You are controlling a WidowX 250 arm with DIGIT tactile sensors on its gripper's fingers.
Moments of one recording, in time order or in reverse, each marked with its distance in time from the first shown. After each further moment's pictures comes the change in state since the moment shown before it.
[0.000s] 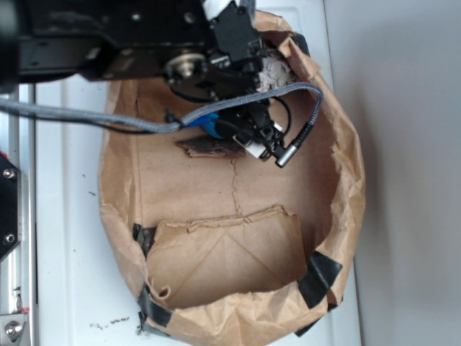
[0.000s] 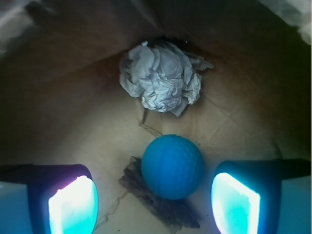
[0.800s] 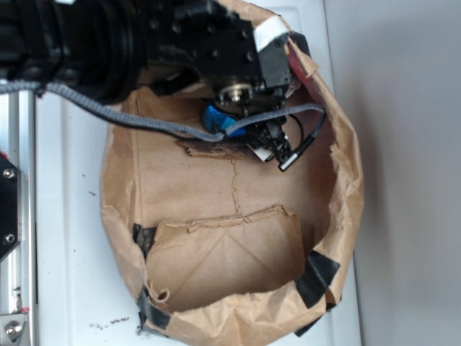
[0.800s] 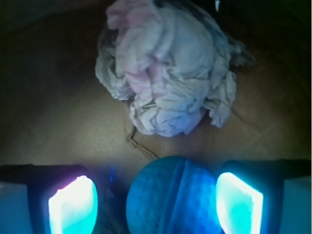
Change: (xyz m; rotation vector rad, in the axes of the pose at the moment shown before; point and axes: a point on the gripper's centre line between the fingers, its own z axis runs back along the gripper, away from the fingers) arm 0.007 -0.006 -0.040 0.082 -0.007 -0.139
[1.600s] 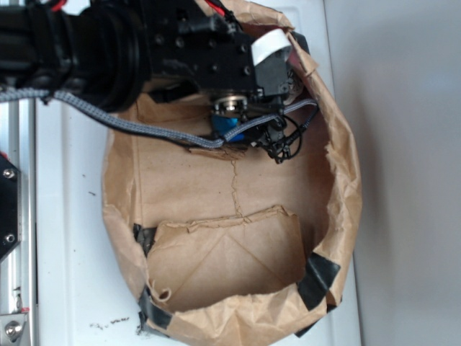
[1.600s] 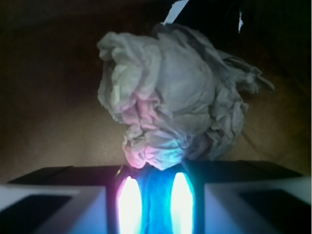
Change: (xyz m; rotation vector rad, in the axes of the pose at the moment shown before) arm 0.006 -0.003 -0.008 -0.020 -0.061 -0.072
